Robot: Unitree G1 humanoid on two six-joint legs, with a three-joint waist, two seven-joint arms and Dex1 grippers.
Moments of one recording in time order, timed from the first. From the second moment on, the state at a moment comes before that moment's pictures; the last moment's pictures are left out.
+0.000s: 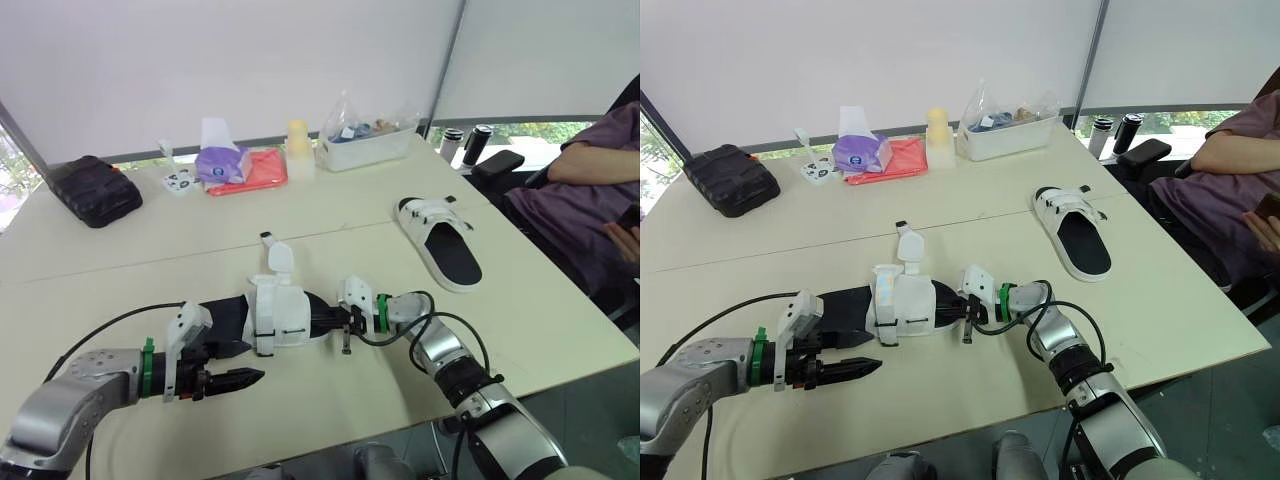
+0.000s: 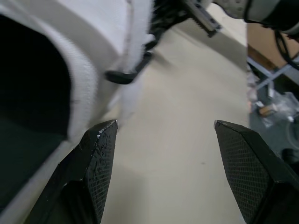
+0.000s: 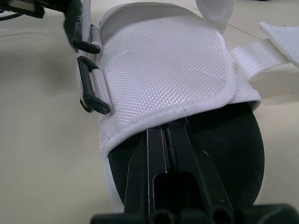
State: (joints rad) left arm 0.03 0.76 0.09 -0.35 -0.62 0.72 -1.02; right arm -0.56 -0.27 0.35 0.54 0.12 -0.16 1.10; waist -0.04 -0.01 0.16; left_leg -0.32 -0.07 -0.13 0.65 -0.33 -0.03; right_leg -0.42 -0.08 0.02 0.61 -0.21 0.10
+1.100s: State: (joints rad) left arm 0.06 0.88 -0.06 -0.39 -0.63 0.74 -1.16; right arm -0.55 -0.27 0.34 0.53 0.11 -0.16 1.10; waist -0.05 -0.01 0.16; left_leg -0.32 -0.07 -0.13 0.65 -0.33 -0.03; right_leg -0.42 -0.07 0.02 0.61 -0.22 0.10
